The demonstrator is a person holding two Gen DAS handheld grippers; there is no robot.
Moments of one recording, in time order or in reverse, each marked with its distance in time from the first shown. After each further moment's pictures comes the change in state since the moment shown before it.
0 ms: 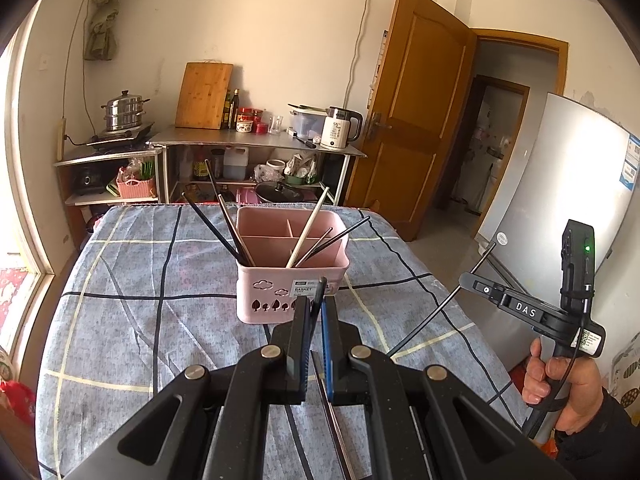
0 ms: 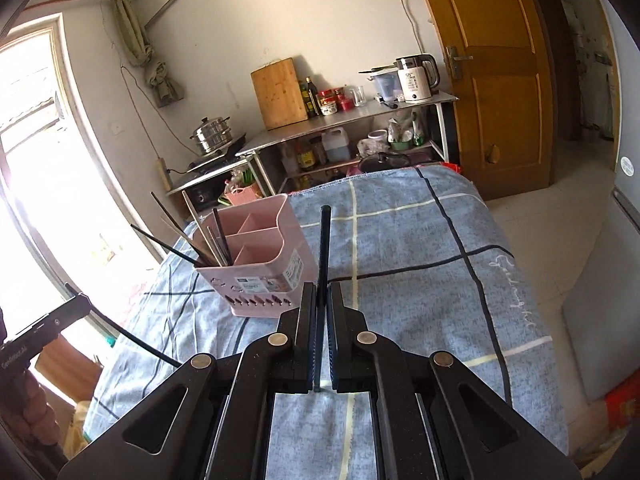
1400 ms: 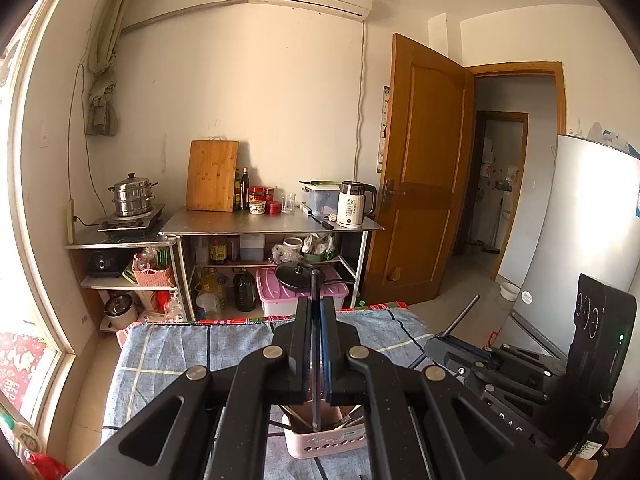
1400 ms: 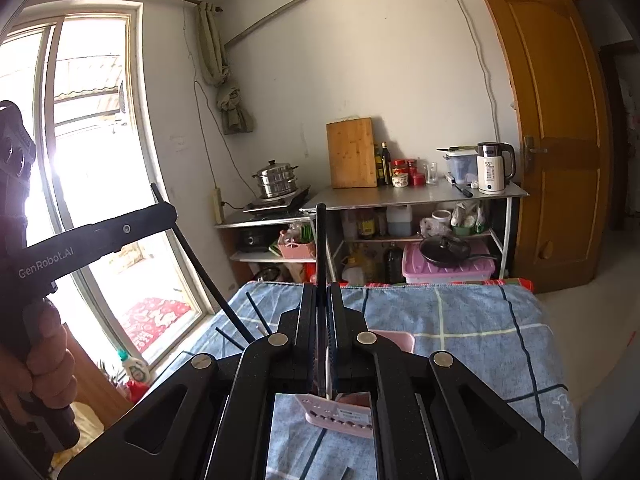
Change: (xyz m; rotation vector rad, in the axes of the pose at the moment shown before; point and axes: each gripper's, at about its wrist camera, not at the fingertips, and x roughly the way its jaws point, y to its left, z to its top) left arm -0.003 0.023 0.158 0.089 -0.219 0.062; right arm 0.035 0.128 0.086 -0.206 -0.211 0.127
